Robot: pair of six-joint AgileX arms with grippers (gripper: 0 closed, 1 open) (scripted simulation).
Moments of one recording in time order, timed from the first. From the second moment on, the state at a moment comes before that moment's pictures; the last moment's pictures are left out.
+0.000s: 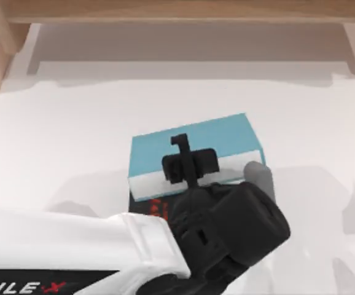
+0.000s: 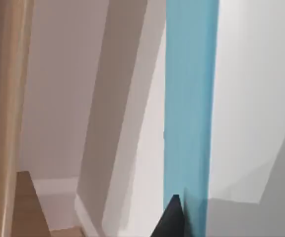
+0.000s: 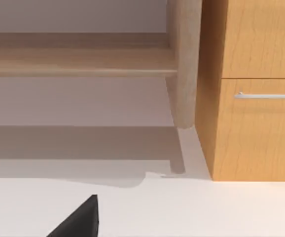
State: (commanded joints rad) left arm -1.18 1.67 0.86 -0.01 -0.93 0.64; right arm 0.00 0.00 0.00 0.00 0.00 0.00
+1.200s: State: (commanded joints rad) left arm -1.28 1.75 0.77 -0.06 -0.96 0.62; right arm 0.00 0.00 0.00 0.00 0.00 0.00
